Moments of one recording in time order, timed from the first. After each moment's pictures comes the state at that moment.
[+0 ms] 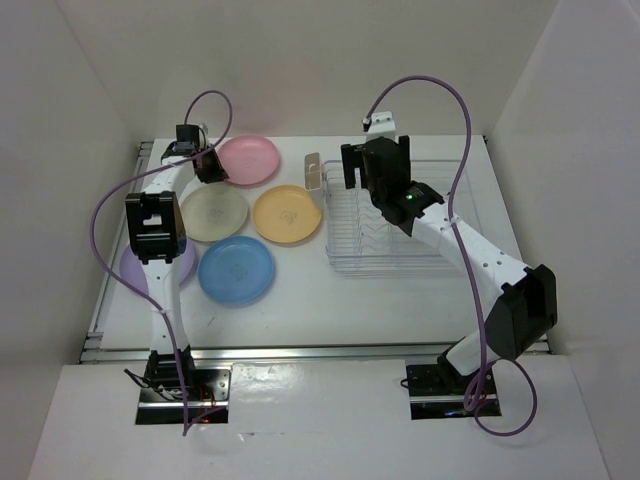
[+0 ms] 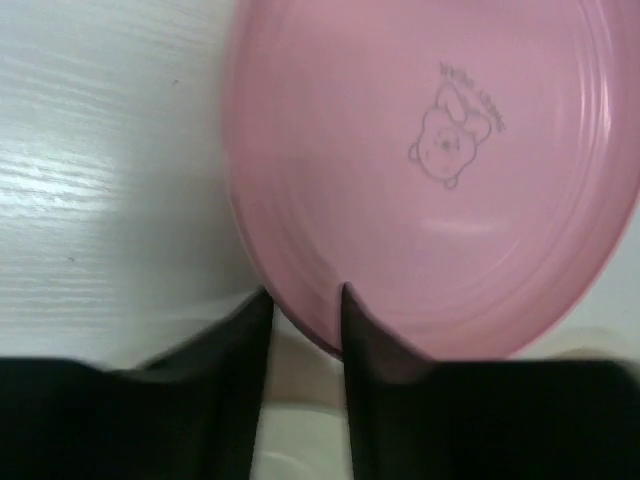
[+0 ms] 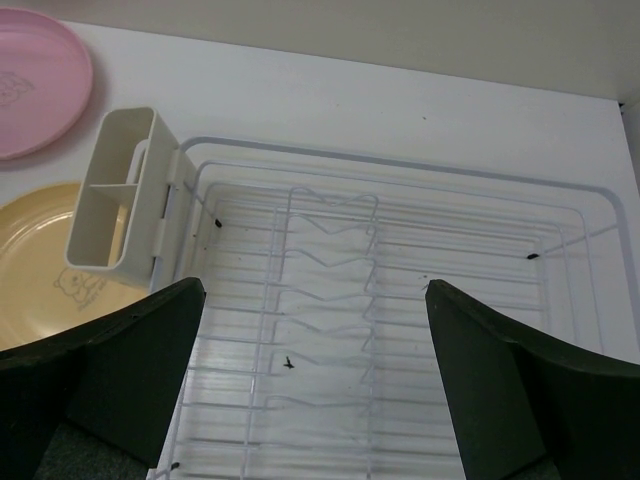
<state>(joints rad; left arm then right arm) 0.09 2.45 2.08 -0.45 0.24 -0.34 0.58 1.50 1.36 -0.24 0.54 0.08</state>
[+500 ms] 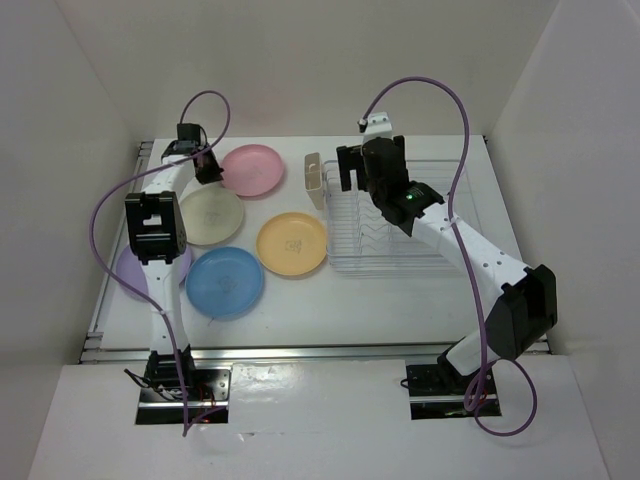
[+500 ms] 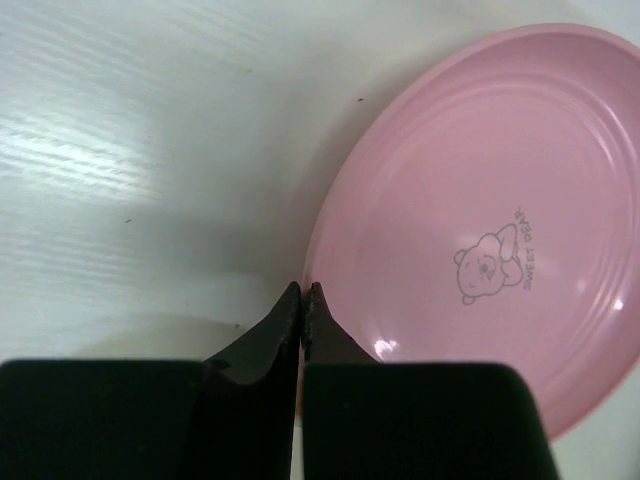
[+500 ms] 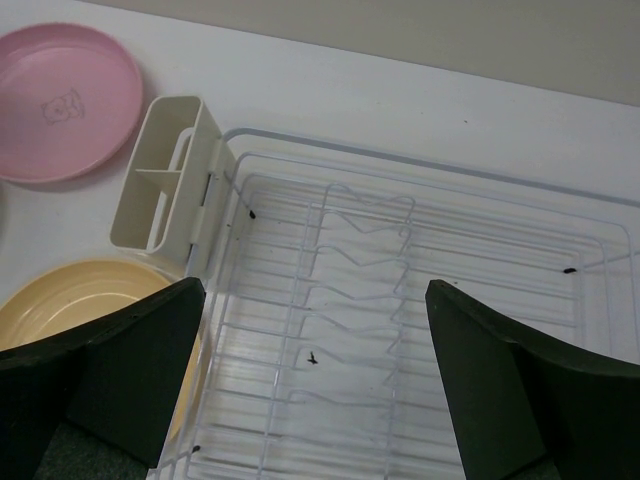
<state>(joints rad) 0.09 2.44 2.08 -0.49 0.12 -0.42 0.58 1.50 1.36 -0.24 0.45 0.08</state>
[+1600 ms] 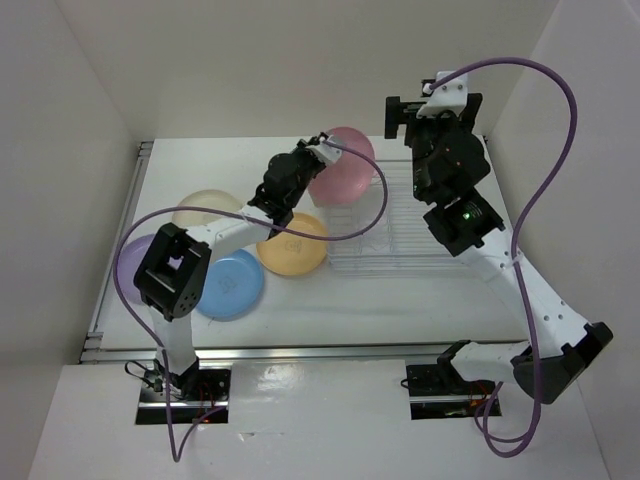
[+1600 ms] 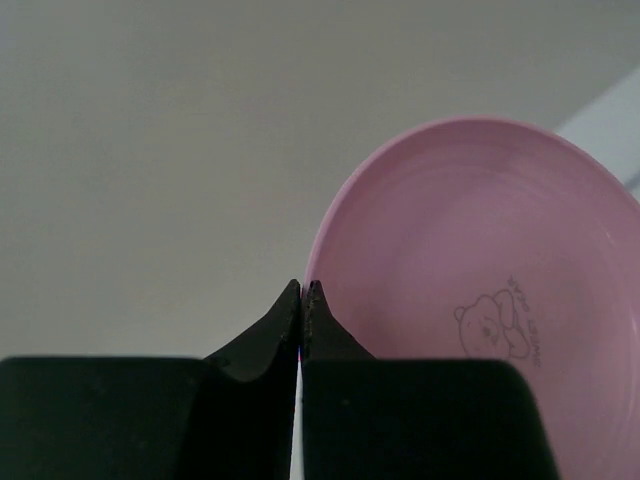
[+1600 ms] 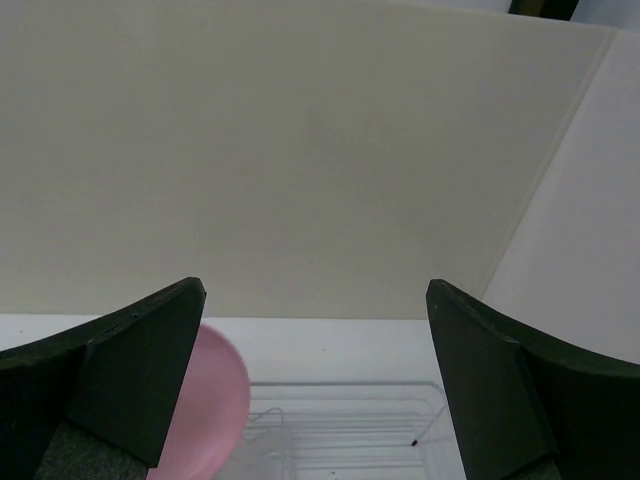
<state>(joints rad) -0.56 1.87 1.33 0.63 -0.14 0.52 0.60 1.25 1.46 0.12 0.65 -0.31</state>
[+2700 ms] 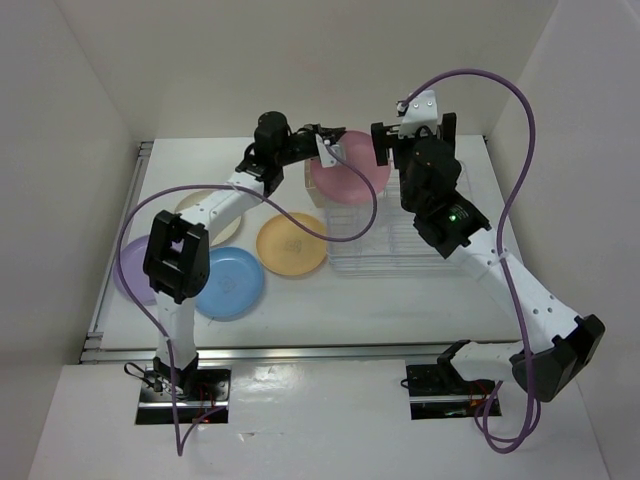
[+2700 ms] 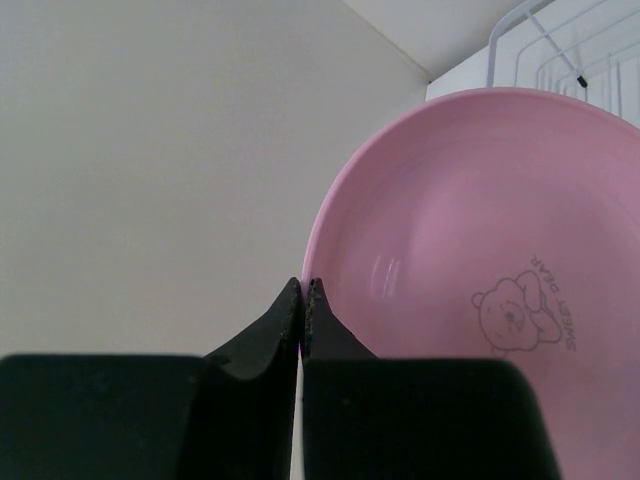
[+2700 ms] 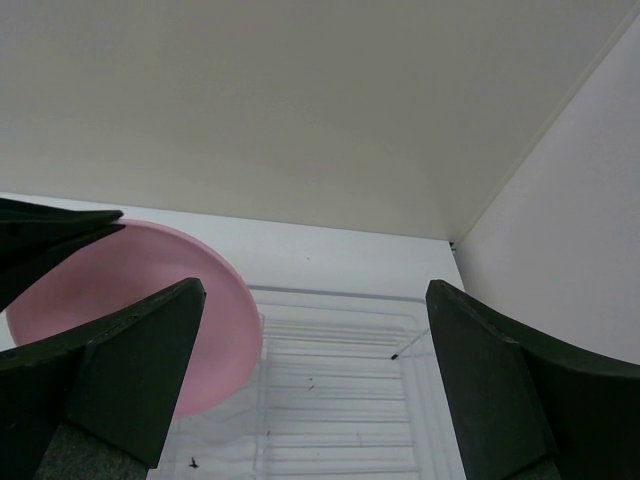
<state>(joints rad) -0.45 2.01 1.71 0.35 0.67 0.92 0.60 1.24 1.35 -0.03 0.68 -0.26</state>
